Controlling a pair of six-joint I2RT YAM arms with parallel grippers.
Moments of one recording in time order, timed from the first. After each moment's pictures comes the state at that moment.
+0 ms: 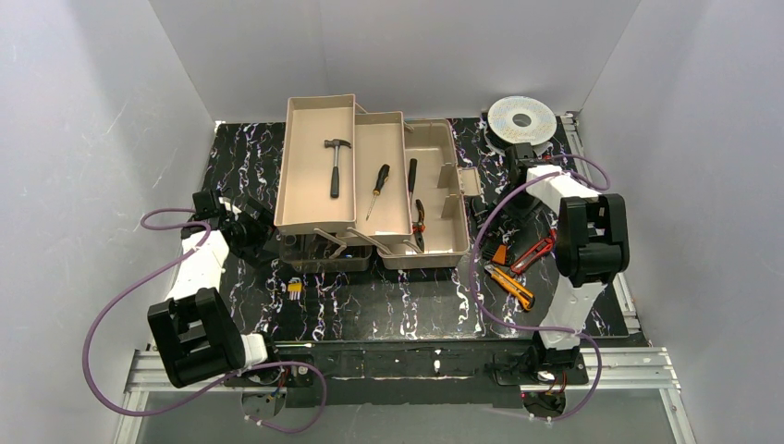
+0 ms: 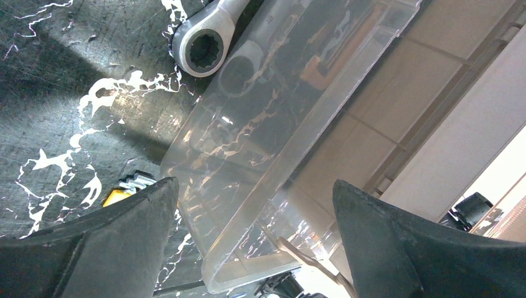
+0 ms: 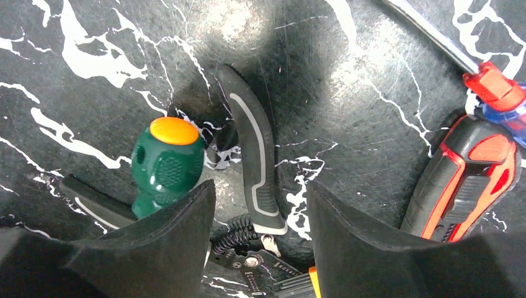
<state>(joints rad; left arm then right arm) 0.30 1.29 0.82 -0.63 0.51 -0.71 0.12 1.87 1.28 -0.71 0.25 0.90</state>
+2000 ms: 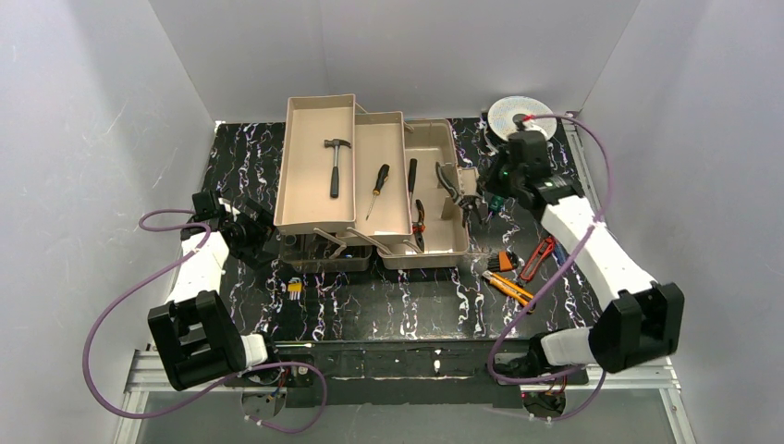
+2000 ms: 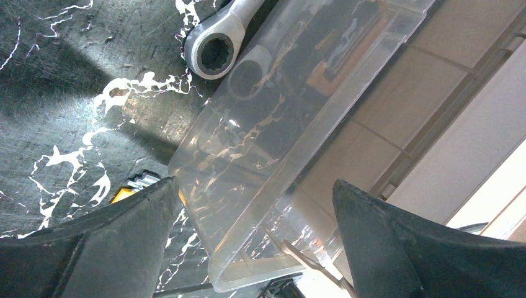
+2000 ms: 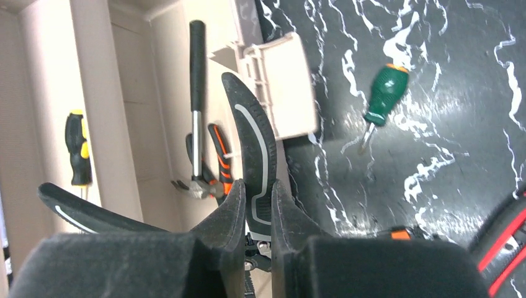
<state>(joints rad) 0.31 1.27 0.82 -0.64 0.48 -0.72 0.27 1.29 1.13 -0.49 0.00 0.58</state>
